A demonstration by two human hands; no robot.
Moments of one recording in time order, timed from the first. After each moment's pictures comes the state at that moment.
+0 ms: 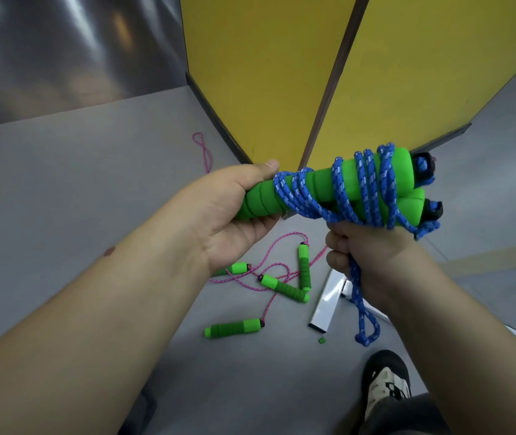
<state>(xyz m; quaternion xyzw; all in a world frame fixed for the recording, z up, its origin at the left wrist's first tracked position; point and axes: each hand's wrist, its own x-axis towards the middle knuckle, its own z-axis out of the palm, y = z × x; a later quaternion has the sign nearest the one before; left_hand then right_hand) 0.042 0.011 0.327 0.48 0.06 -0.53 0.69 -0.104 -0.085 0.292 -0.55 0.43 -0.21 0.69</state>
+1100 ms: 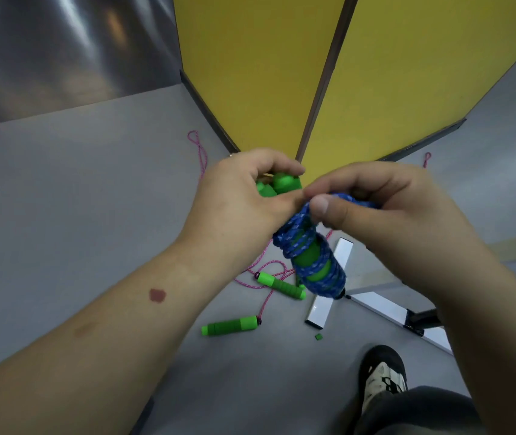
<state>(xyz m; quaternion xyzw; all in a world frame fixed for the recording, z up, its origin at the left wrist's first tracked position) 0.024 0.014 0.311 0.72 -0.36 -0.21 0.55 -0.123 -0.088 0.349 -0.77 0.20 -0.19 0.57</state>
